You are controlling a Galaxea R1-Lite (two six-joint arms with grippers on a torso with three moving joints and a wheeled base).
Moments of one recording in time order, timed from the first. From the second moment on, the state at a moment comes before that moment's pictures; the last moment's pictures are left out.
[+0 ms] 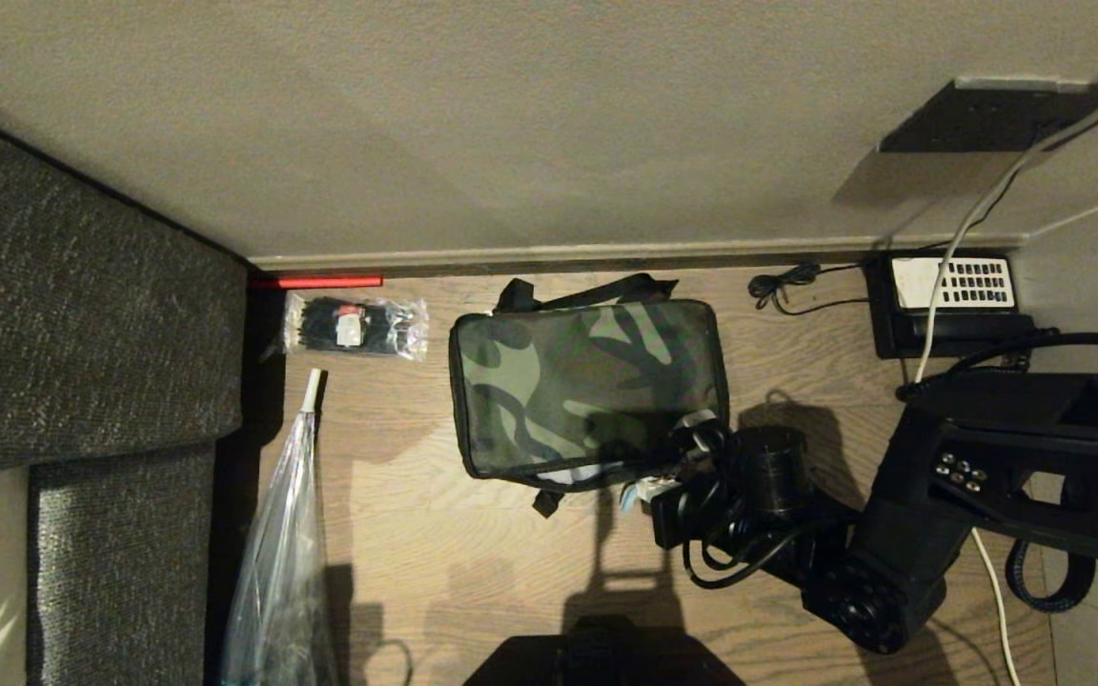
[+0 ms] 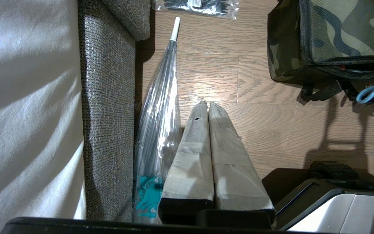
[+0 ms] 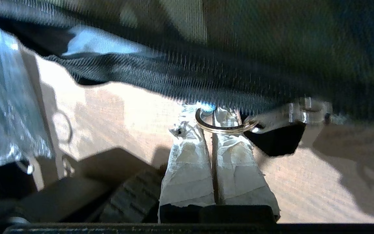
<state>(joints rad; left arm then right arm) 0.01 0.00 0.00 0.00 0.01 -0.01 0.55 2.29 -0.73 -1.16 0.06 0.09</state>
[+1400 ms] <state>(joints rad) 0.01 0.00 0.00 0.00 0.01 0.00 0.50 2.18 -0.62 -1.12 0.07 0.03</state>
